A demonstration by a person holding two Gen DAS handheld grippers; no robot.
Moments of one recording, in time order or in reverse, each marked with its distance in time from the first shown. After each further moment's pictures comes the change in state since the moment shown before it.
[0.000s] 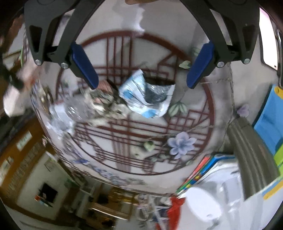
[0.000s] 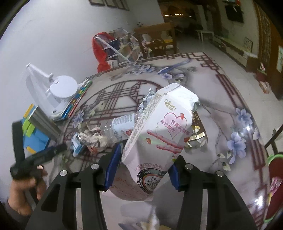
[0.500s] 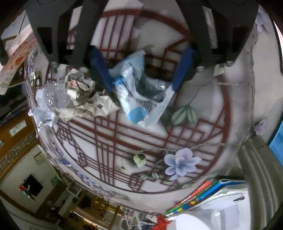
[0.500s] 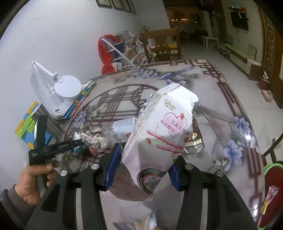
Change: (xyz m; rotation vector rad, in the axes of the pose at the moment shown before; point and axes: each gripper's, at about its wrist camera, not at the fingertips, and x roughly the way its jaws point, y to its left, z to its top) left arm 0.055 0.005 0.005 -0.100 0.096 -0.007; right arm -0.008 -0.004 0.003 -0.042 -0.029 0.022
